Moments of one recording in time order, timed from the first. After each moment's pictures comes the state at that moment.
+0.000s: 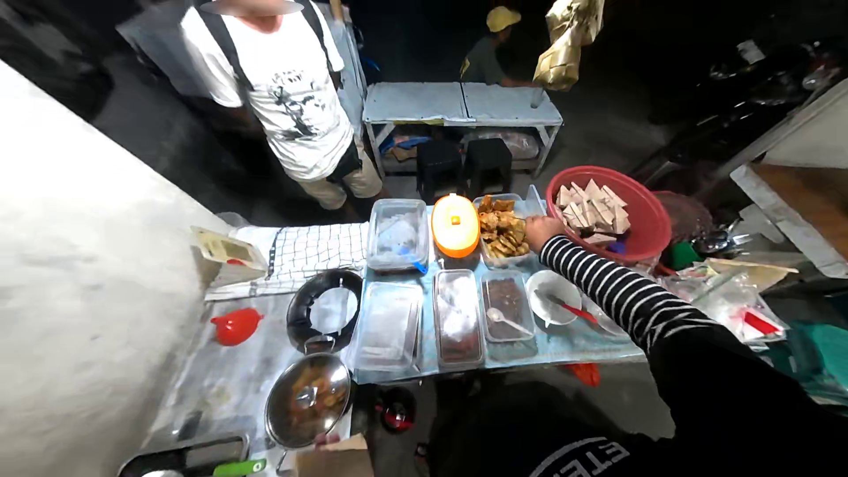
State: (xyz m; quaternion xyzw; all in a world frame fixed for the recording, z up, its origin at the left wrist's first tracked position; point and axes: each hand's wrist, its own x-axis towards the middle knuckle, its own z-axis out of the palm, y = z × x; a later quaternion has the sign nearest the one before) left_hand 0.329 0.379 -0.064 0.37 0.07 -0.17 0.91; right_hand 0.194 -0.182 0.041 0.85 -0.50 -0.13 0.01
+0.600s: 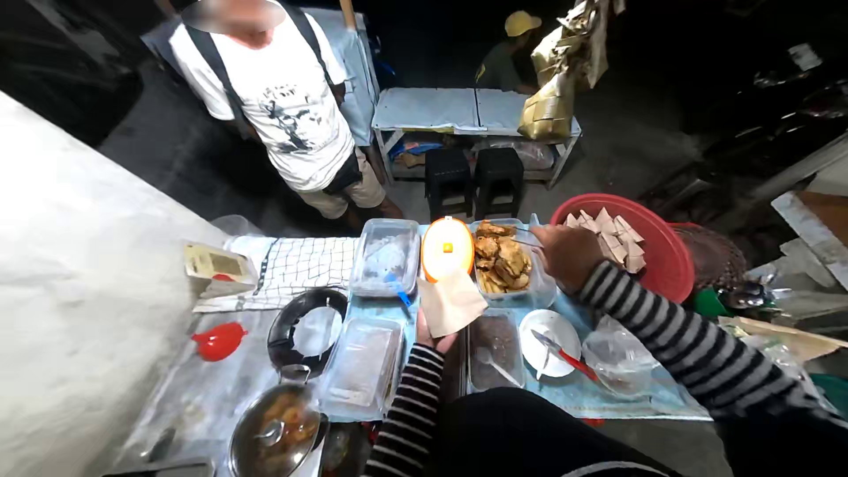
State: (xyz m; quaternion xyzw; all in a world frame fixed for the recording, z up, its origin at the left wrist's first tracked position) left_hand 0.330 -0.006 -0.021 0.30 0.08 -0.53 0.79; right_hand 0.153 -0.221 0.125 0.94 -0.33 0.02 0.02
